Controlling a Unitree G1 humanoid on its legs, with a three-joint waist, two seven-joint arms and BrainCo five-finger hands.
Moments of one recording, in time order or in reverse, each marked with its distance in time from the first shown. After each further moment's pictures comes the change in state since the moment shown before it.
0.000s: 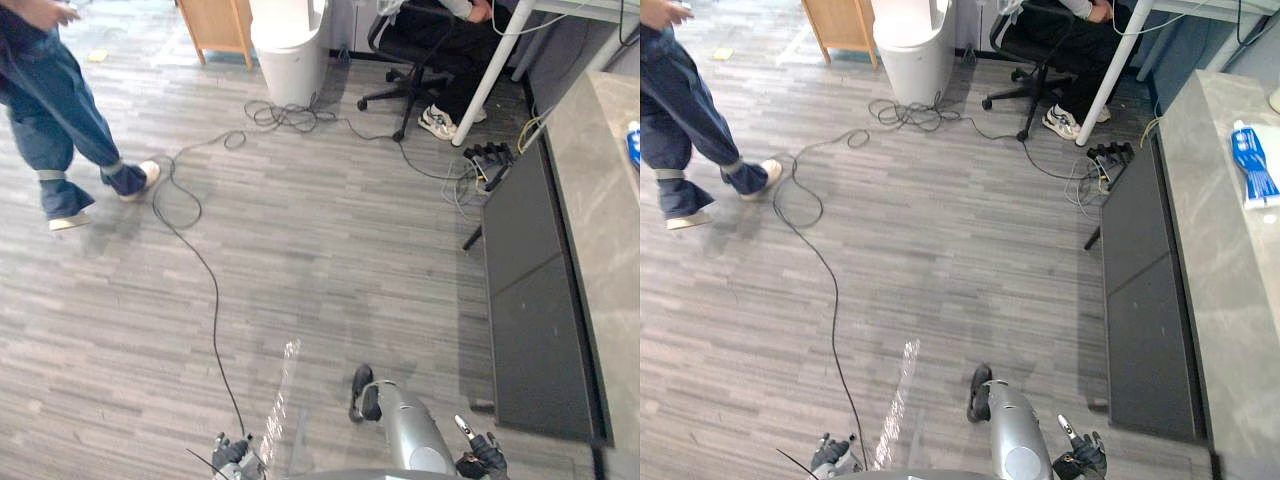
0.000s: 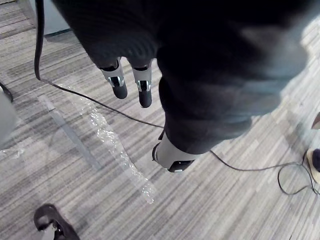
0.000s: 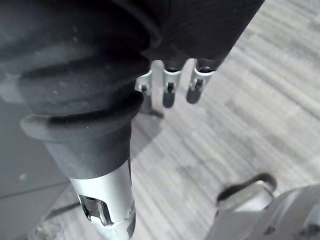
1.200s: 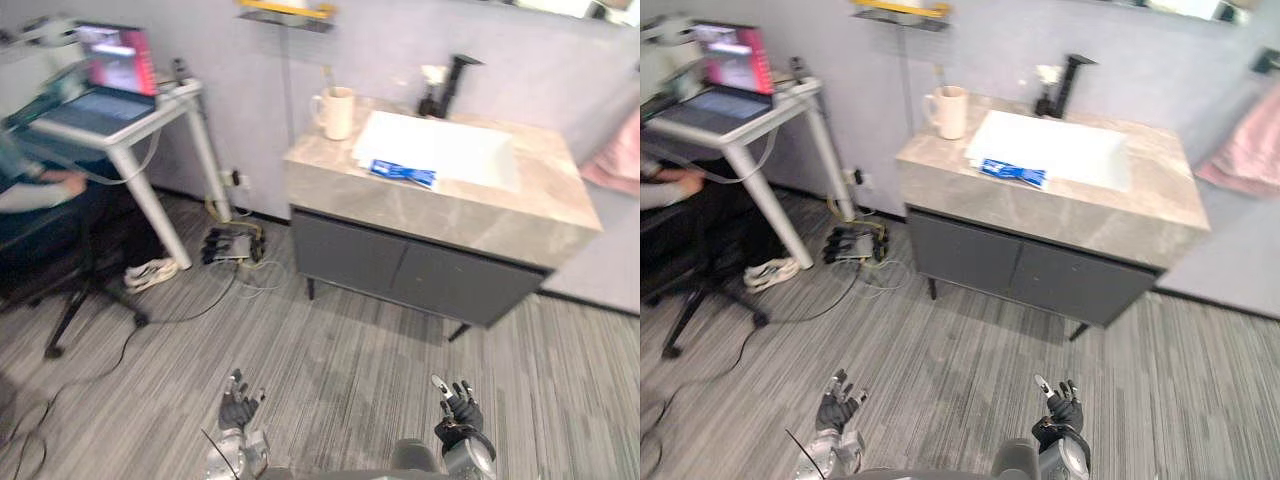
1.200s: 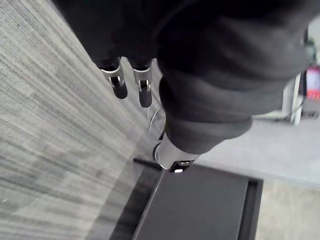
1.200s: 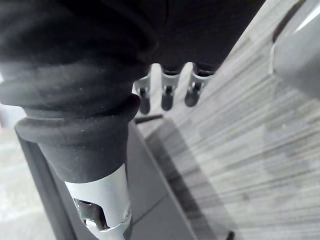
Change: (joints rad) left arm 0.148 0.070 -0.343 -0.449 0.213 -0.014 -0.086; right arm 0.063 0.026 0.107 -0.195 0.008 0.007 0.005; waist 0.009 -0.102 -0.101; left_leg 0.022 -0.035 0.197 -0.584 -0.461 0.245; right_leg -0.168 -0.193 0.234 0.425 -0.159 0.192
